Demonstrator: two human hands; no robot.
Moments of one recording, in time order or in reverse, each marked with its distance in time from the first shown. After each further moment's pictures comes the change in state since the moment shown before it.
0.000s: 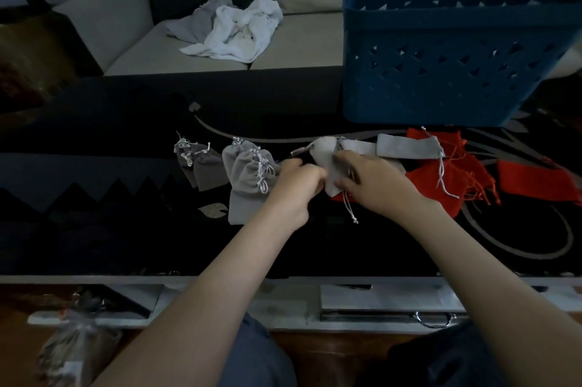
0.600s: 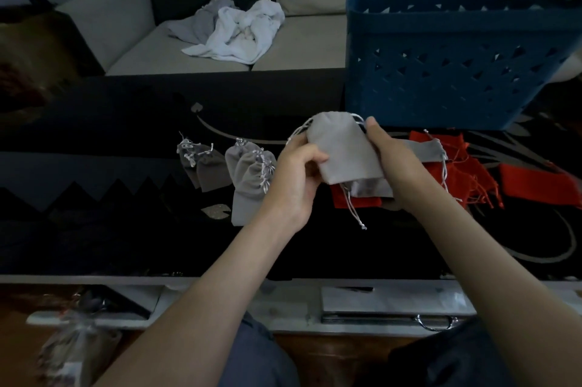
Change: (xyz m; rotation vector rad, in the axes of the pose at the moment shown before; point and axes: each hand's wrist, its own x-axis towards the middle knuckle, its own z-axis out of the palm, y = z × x) left_hand -0.033 0.018 -0.002 -0.344 -0.180 0.208; right_hand 0.002 -0.019 -0.030 1.182 0.083 0.548
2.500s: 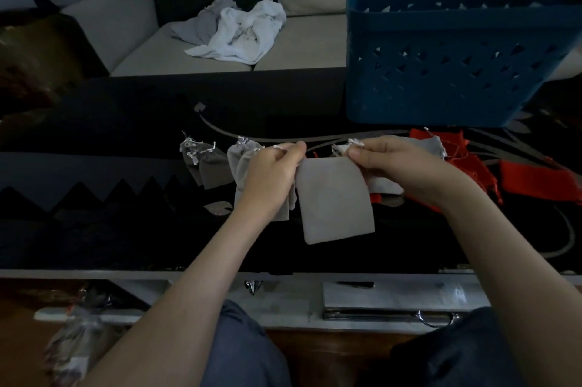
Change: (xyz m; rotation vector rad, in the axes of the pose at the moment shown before) left_hand 0.003 0.007 -0.040 0.719 0.046 0.288; right_hand -0.021 -0.011 -0.018 -0.366 -0.497 -0.259
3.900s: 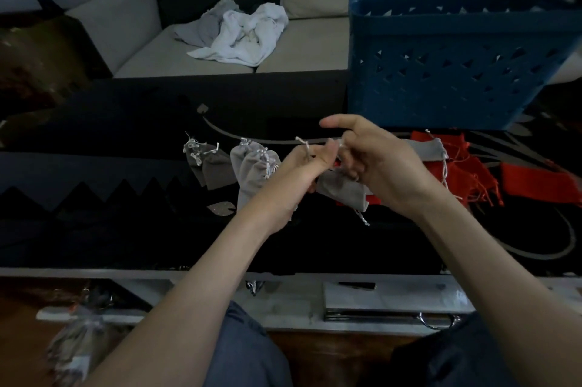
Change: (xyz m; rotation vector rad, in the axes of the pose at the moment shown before) left_hand -0.020 0.023 0.014 -0.198 -0.336 0.012; right_hand 0.007 -0.007 0.031 0.377 0.106 -0.237
